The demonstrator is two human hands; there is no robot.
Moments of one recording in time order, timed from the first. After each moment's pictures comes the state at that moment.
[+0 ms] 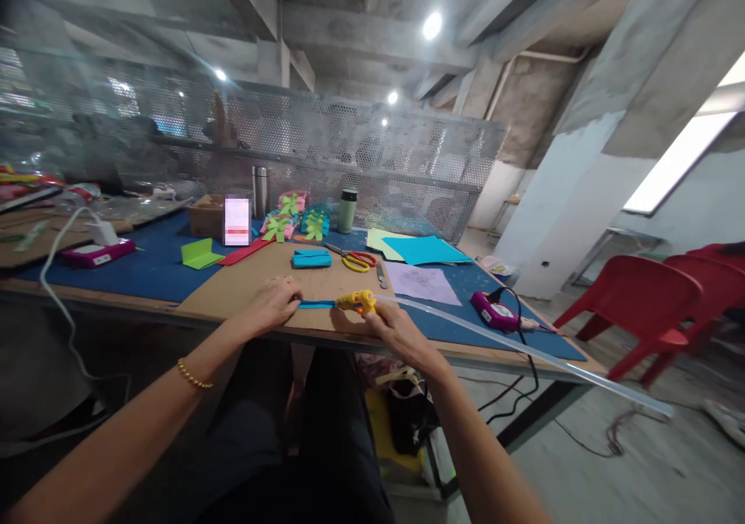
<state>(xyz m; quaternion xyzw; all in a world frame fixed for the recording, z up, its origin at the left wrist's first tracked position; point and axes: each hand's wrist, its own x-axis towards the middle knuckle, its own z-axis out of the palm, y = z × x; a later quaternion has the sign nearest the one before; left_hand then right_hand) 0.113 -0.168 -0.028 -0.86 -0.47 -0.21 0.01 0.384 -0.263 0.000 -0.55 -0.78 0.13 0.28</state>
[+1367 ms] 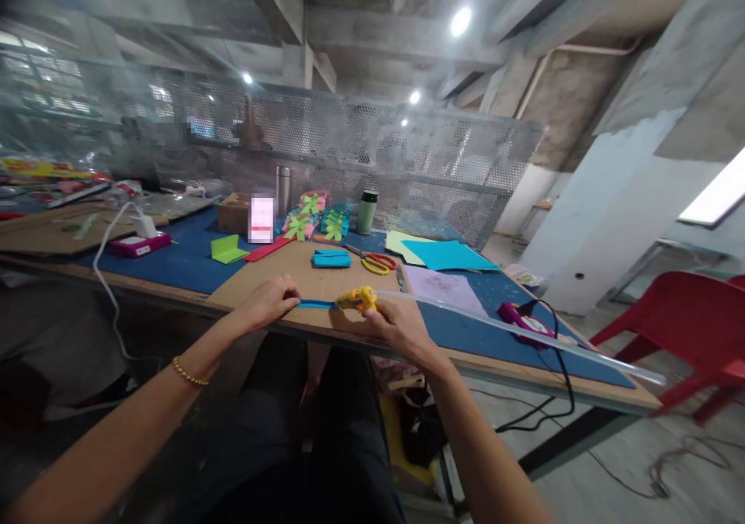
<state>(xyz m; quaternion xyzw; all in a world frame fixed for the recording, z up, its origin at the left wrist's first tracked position) 0.070 -0.172 -0.025 -0.83 -0.50 -0.25 -0.07 0.358 -0.237 -0.003 -0.51 -0.81 0.12 0.26</state>
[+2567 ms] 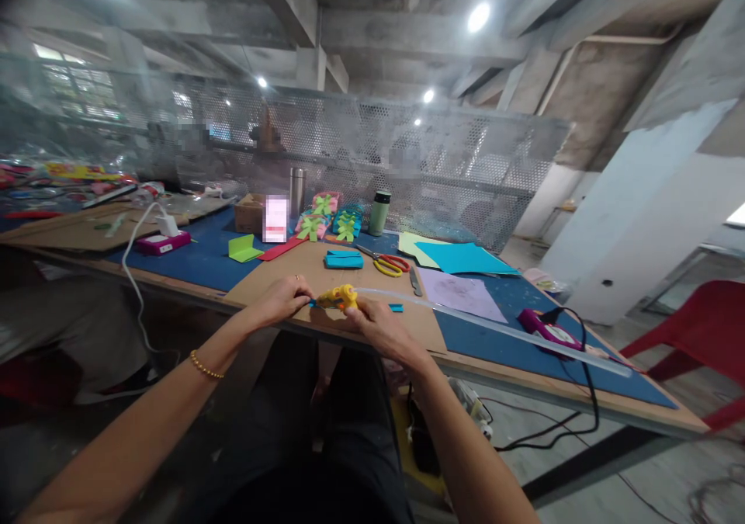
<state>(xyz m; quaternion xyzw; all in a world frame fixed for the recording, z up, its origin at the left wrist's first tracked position) 0.065 -0.171 -0.023 -0.83 -0.48 -0.27 -0.09 0.301 -0.235 0.006 -0.50 -0.81 0.19 0.24</state>
